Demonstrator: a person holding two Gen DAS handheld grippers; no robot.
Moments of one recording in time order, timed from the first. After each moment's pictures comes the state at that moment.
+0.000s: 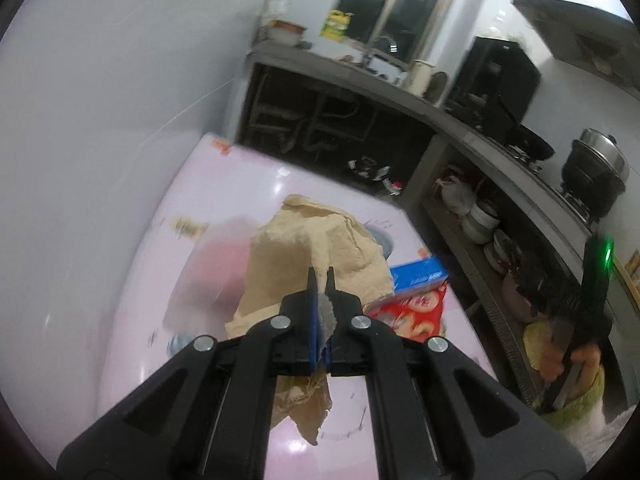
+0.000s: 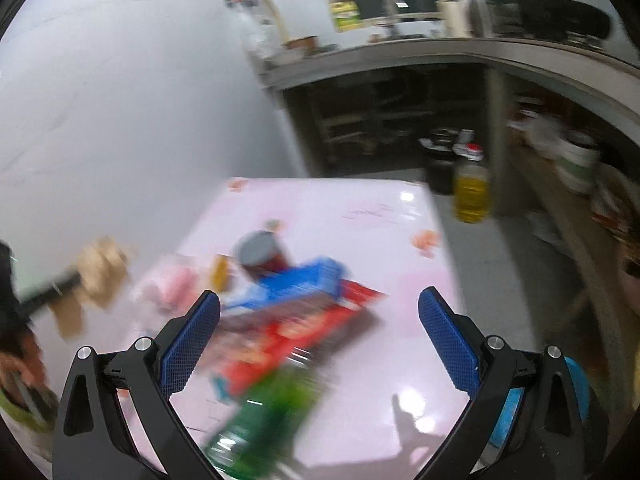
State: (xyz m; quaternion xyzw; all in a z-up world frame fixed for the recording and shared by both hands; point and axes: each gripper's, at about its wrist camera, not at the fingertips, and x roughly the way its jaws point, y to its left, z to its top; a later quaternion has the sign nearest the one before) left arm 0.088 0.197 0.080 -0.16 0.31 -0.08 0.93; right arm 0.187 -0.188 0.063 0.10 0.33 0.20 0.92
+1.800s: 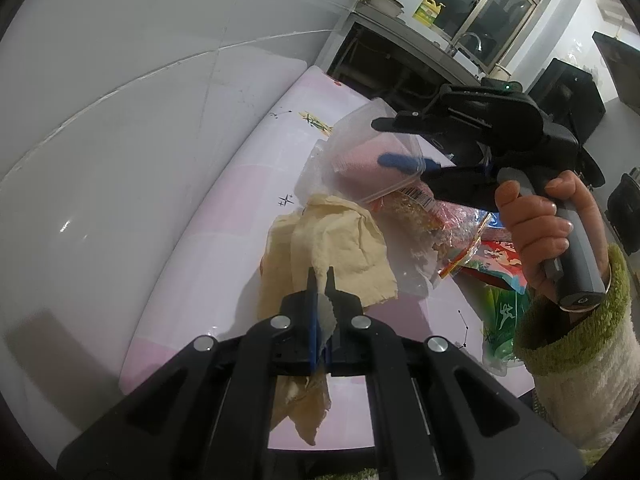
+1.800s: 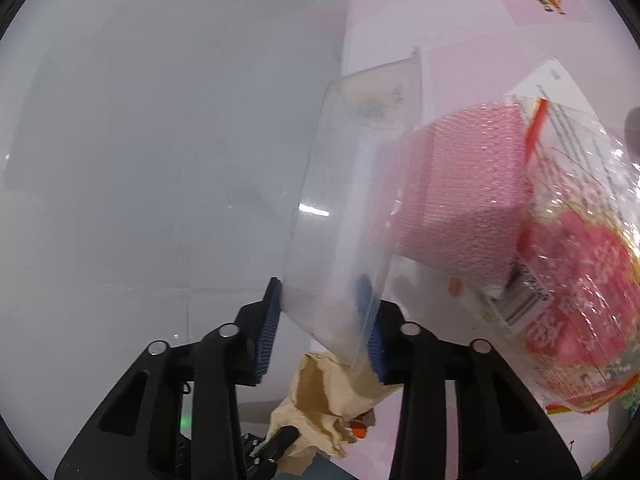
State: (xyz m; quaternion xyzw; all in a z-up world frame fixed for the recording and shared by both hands) left arm 0.011 0.290 -0.033 -0.24 0.37 0.01 0.90; right arm 0.275 0.135 -0.031 0.26 0.61 0.37 0.65
